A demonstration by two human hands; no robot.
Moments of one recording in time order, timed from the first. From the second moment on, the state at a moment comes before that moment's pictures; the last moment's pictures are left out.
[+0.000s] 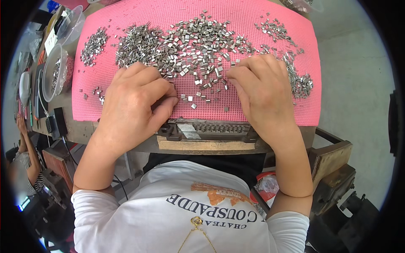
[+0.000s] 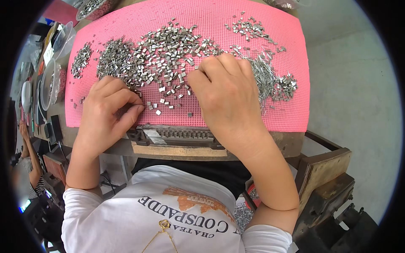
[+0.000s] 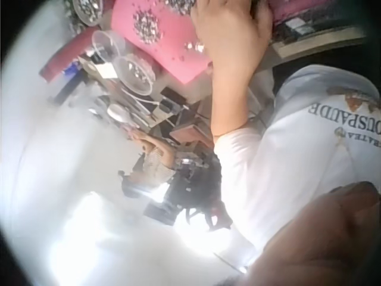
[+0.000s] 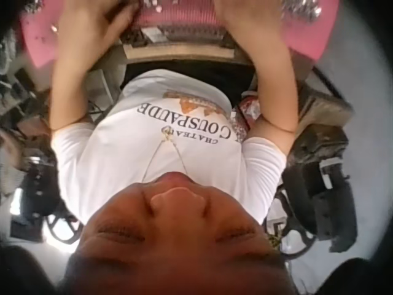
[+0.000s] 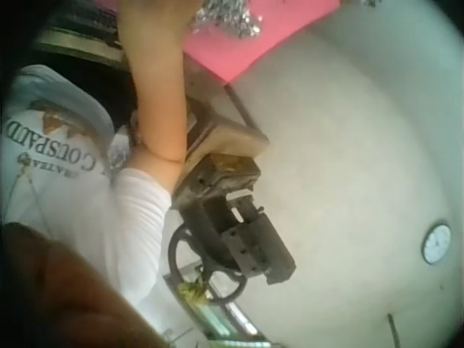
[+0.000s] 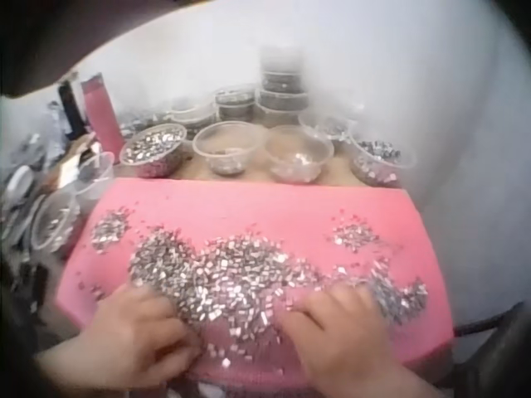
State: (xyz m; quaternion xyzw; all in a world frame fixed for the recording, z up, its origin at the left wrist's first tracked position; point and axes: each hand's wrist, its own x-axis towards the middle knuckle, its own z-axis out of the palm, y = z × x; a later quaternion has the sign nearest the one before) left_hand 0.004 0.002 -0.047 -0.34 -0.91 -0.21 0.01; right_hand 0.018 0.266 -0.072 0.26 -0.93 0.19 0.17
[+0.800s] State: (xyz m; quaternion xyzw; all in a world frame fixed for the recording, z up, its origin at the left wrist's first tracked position) left_hand 0.007 0.001 -0.056 -0.33 -0.91 -0.23 0.08; right_hand 0.031 0.258 -0.051 0.20 -0.96 0.19 0.08
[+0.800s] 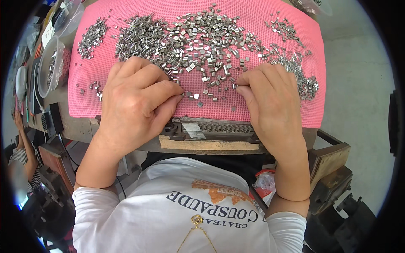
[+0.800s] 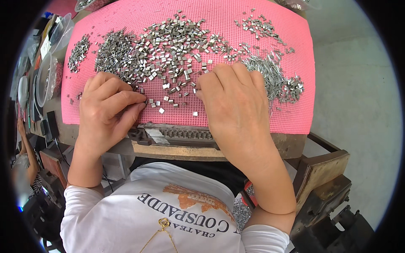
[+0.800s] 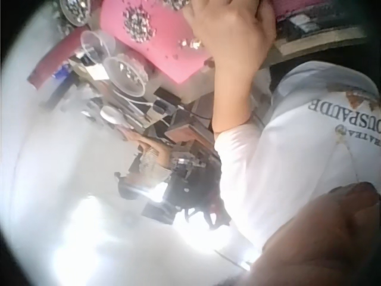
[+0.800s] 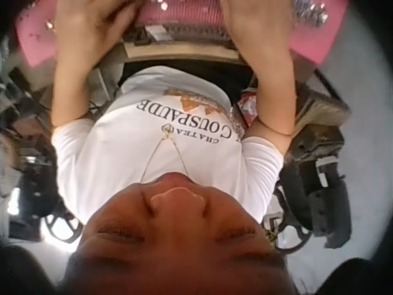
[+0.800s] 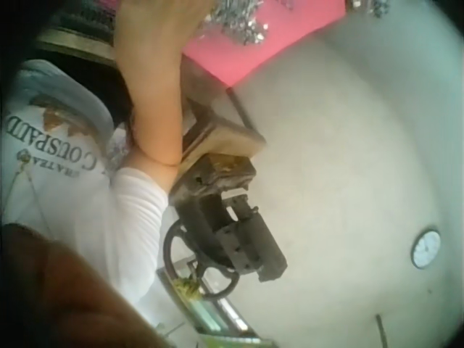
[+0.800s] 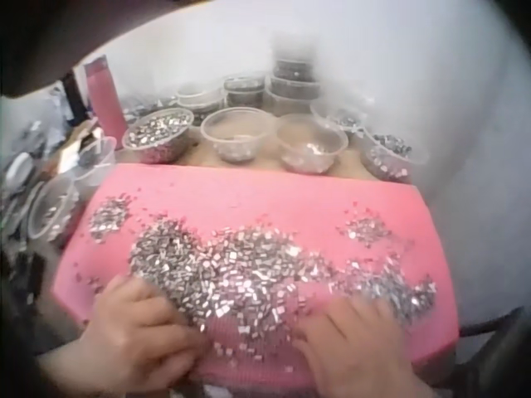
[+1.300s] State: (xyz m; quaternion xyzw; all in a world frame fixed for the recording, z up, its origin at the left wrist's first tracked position) left_hand 0.002 0.004 -0.053 -0.31 -0.92 -0.24 0.05; right_hand 0.036 0.258 -0.060 0.24 -0.94 0.19 0.14
